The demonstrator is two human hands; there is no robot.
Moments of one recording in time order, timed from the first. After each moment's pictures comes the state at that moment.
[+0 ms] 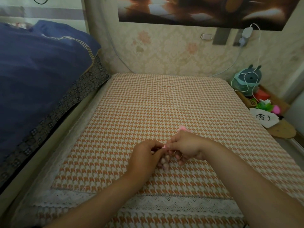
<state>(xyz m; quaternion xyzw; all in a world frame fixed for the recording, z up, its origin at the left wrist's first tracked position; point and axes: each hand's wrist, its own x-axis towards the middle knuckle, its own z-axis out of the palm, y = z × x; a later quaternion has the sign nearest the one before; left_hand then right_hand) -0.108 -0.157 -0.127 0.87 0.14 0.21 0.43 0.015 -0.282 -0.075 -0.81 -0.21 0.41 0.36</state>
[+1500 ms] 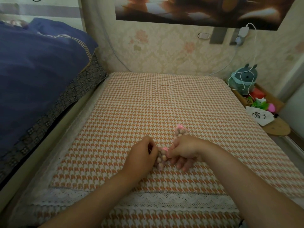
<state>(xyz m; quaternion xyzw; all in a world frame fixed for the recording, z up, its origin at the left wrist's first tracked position) -0.110 -0.152 -0.129 0.88 0.17 0.16 0.40 0.008 -0.291 -0.079 -0.83 -0.15 0.44 0.30</state>
